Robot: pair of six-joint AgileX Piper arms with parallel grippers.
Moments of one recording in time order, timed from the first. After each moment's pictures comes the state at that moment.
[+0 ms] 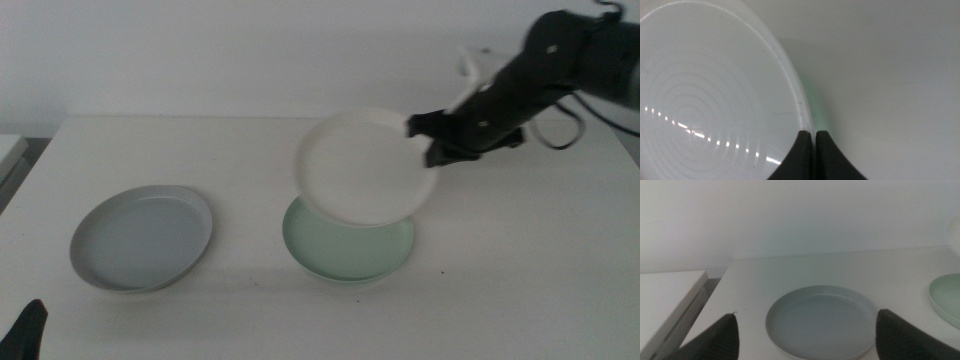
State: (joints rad) left arm -0.03 0.00 0.00 -0.04 0.20 0.06; right arm 0.31 1.90 -1.53 0.26 0.82 0.06
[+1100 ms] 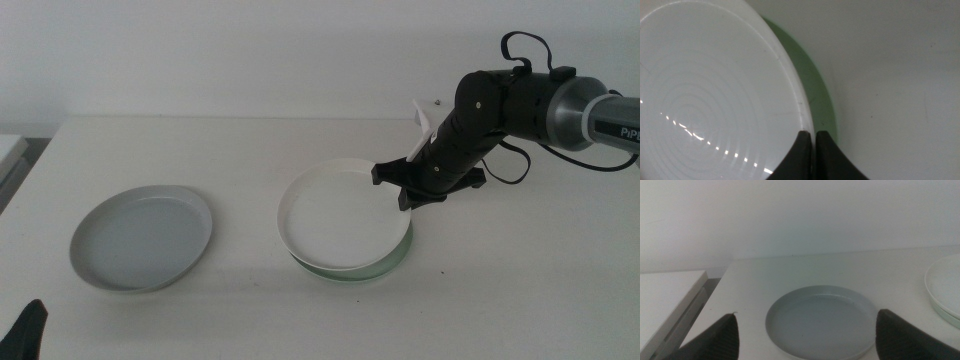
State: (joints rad) left arm -0.03 0.00 0.00 -0.04 0.20 0.06; right arm 0.41 2.05 -1.53 0.17 0.77 0.18
